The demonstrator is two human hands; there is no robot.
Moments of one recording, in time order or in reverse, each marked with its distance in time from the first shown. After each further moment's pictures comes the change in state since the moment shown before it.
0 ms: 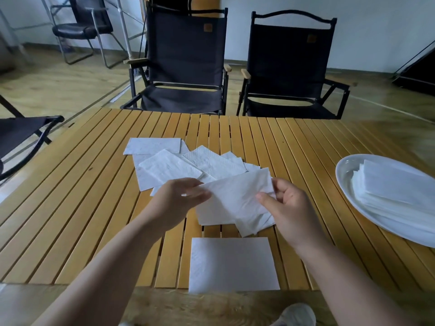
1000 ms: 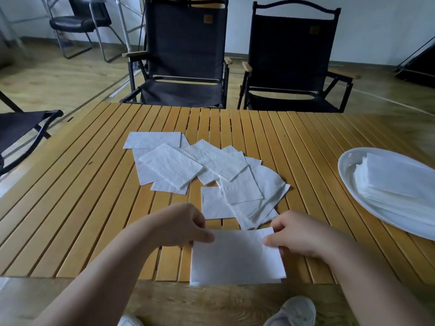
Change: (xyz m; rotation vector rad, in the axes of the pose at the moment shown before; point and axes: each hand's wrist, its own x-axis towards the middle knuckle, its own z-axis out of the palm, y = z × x) left_hand -0.018 0.000 0.006 0.460 -0.539 -0.180; right_hand -0.009 0.004 -0.022 -0.746 -0.527 0.406
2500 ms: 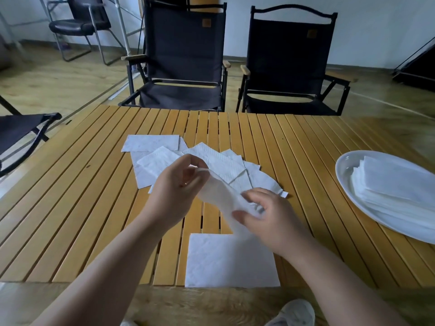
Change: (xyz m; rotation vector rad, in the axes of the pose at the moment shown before) left_hand 0.000 0.023 -0.013 -0.520 0.763 0.419; right_hand 0.011 -0.026 0.019 0.264 0.442 -0.458
